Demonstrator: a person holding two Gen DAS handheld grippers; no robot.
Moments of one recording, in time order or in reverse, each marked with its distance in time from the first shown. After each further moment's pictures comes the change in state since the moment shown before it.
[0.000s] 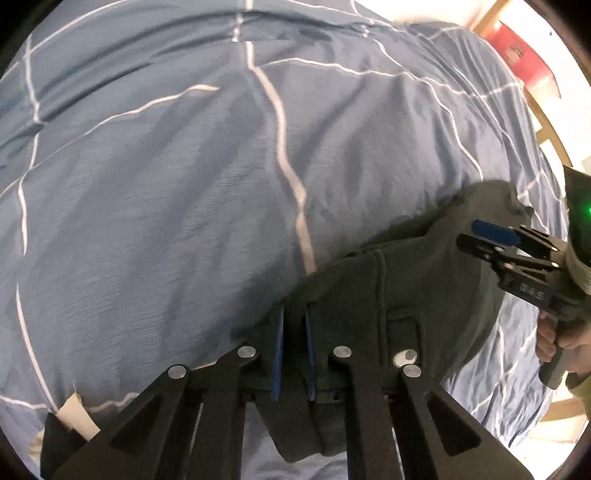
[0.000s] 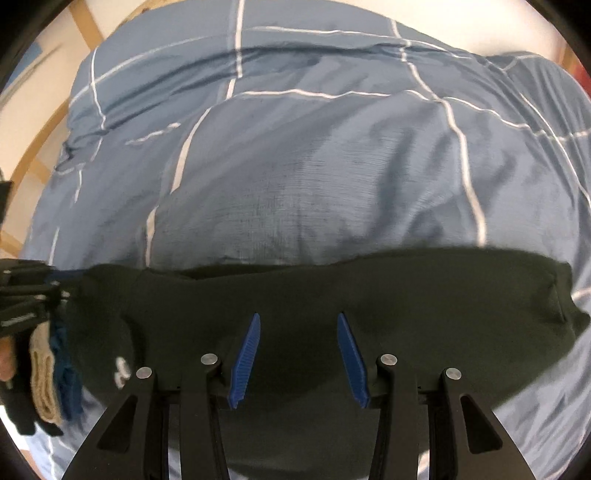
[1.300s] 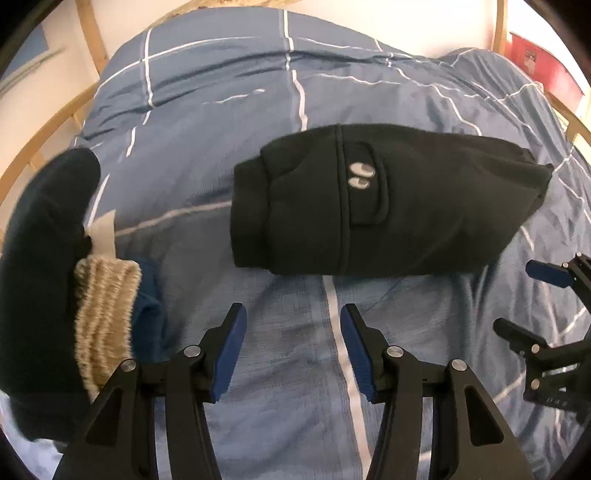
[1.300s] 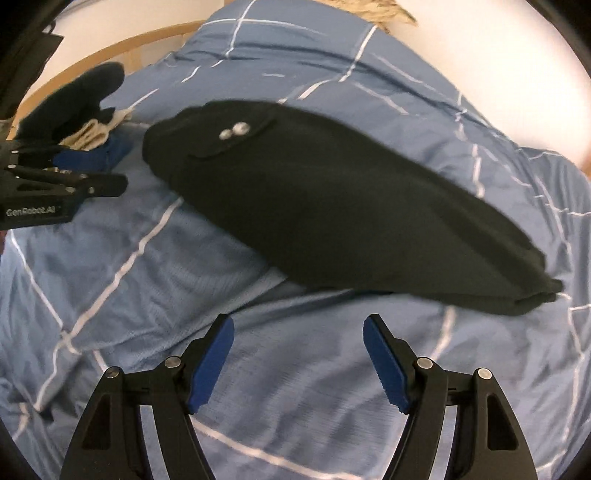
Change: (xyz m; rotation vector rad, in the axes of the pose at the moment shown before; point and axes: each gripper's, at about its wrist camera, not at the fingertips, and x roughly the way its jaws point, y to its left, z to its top) left arm -0.004 -0.098 -0.198 -0.101 -0.304 0.331; right arm -0.047 0.042 -0.206 -0.415 -0.168 -0.036
